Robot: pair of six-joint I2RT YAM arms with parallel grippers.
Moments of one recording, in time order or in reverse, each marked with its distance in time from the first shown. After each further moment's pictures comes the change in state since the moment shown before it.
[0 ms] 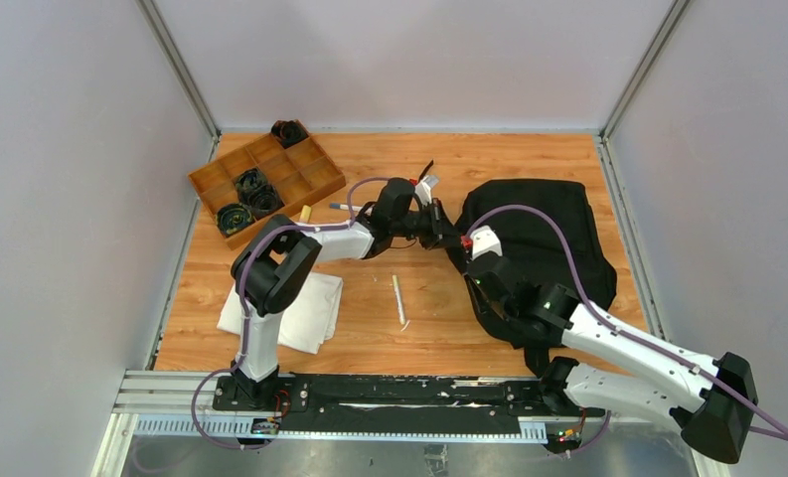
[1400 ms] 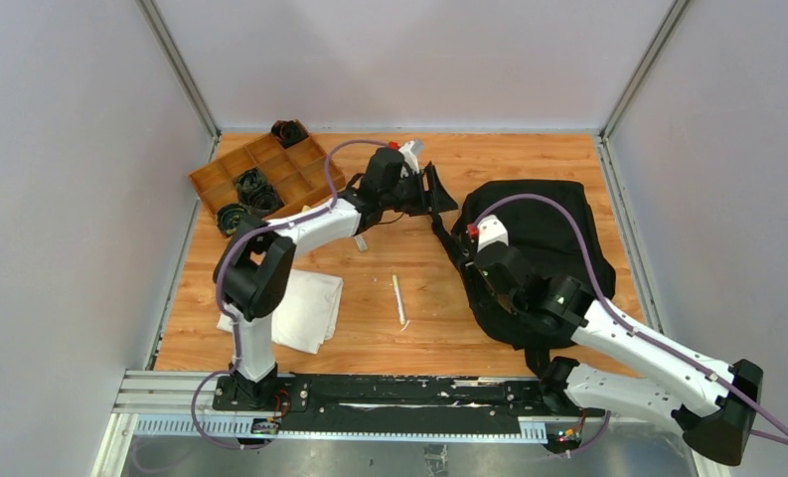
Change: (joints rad) left arm 0.068 -0.055 0.167 -0.252 -0.195 0.274; right arm -0.002 -0.030 0.105 -0.113 -0.021 0.036
